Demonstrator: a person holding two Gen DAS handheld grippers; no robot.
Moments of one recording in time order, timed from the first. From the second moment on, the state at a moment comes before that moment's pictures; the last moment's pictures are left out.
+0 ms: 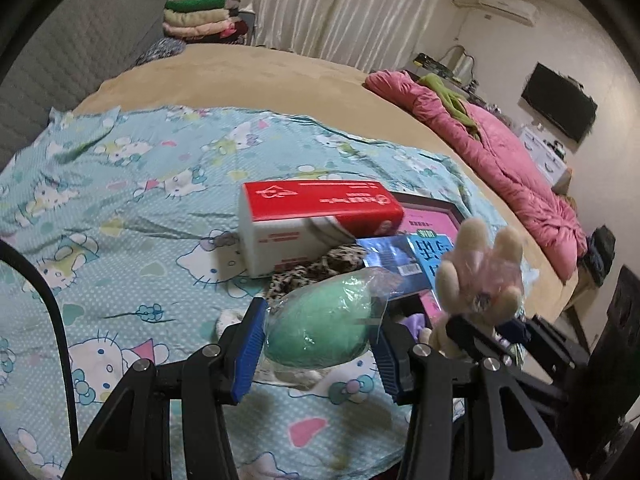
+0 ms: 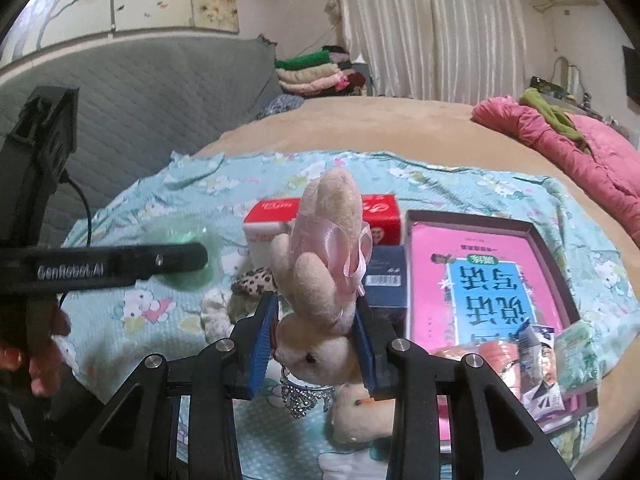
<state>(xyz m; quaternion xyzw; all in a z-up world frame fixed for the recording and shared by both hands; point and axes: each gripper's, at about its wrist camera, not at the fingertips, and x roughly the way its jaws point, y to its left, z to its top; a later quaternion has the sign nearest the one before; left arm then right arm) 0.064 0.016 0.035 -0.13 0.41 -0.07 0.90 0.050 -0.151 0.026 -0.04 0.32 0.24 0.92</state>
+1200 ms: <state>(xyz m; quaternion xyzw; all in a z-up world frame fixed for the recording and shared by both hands) 0.058 -0.115 0.087 -0.02 0.39 -0.12 0.91 0.043 -0.305 0.081 0.08 0.23 0.12 0.96</state>
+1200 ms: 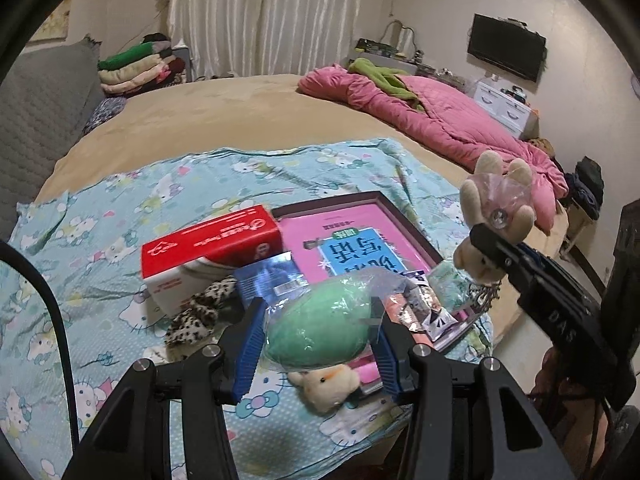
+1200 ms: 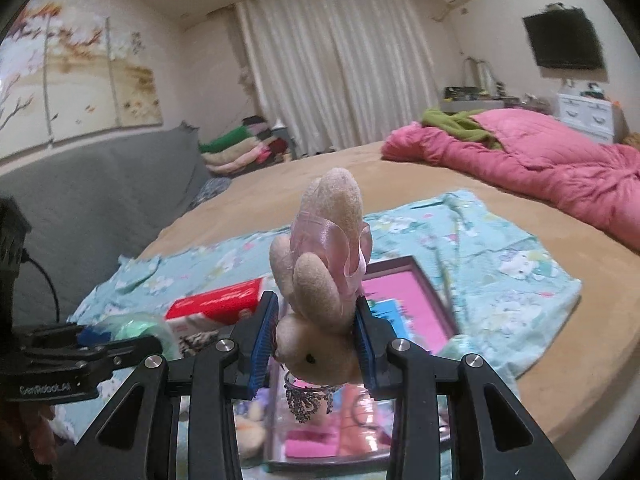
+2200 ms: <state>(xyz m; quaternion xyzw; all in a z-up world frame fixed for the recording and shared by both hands) 0.080 -0.197 0.003 0.05 0.48 -0.17 0.86 0.059 -0.352 0.054 0.12 0.27 0.07 0.95</state>
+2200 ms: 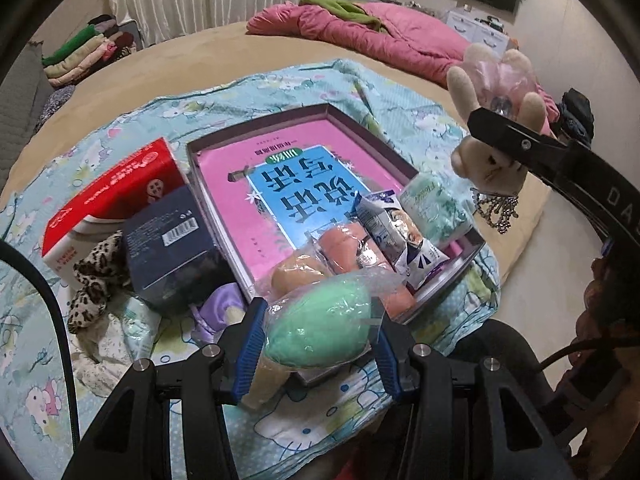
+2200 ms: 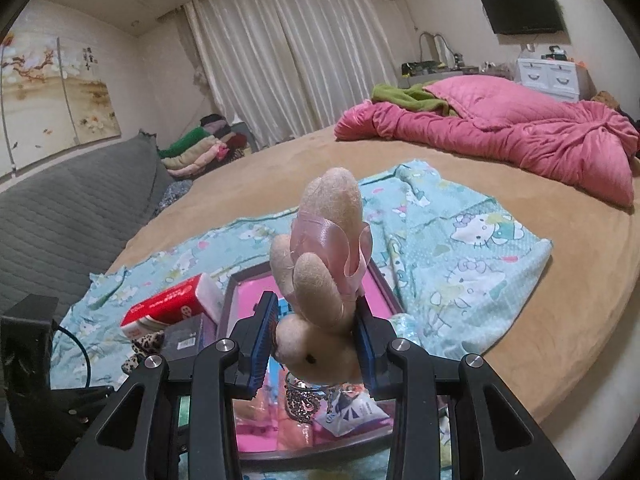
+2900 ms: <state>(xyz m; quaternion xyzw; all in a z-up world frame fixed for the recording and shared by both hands) 0.096 -0.209 -0.030 0.06 0.50 -0.16 0.85 0.075 -0.346 0.024 0.11 0.32 0.09 0.94</state>
